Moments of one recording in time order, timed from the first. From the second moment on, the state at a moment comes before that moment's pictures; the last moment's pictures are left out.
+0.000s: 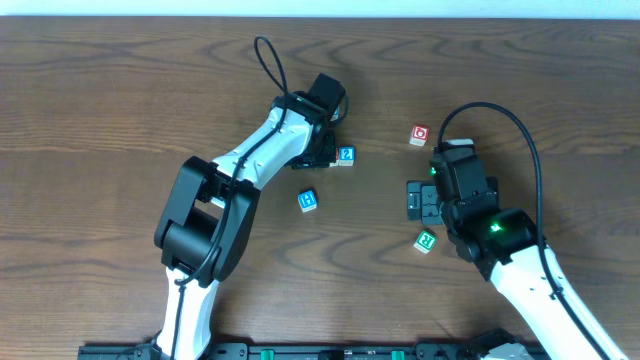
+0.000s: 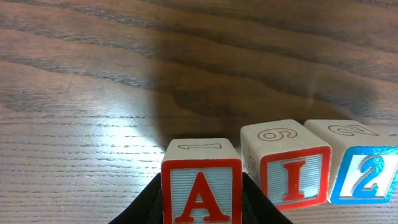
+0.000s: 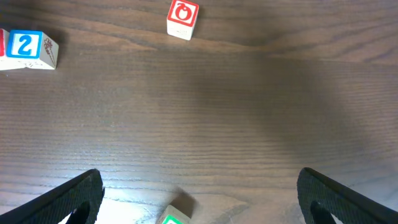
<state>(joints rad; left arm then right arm) -0.52 2.15 1.60 -0.85 0.02 -0.56 0.37 1.15 0.82 -0.68 0.30 0.26</state>
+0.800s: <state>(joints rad) -0.52 2.15 1.60 -0.82 -0.01 -0.56 0.37 1.15 0.82 -0.68 0.30 0.26</state>
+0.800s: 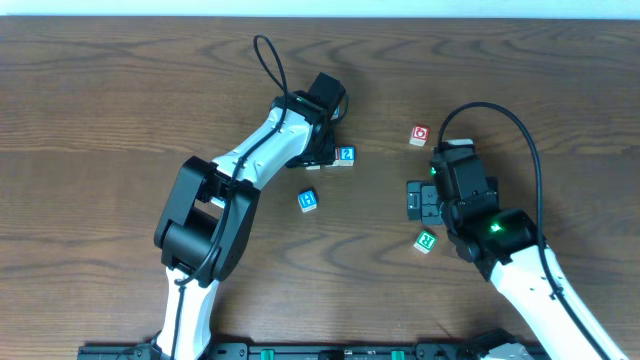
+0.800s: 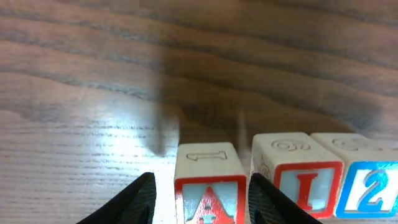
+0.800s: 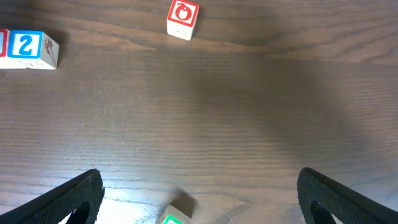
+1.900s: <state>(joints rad) -0.46 2.01 1.68 -0.97 -0.18 -0.58 0.37 1.15 0.82 -0.68 0.30 0.26</state>
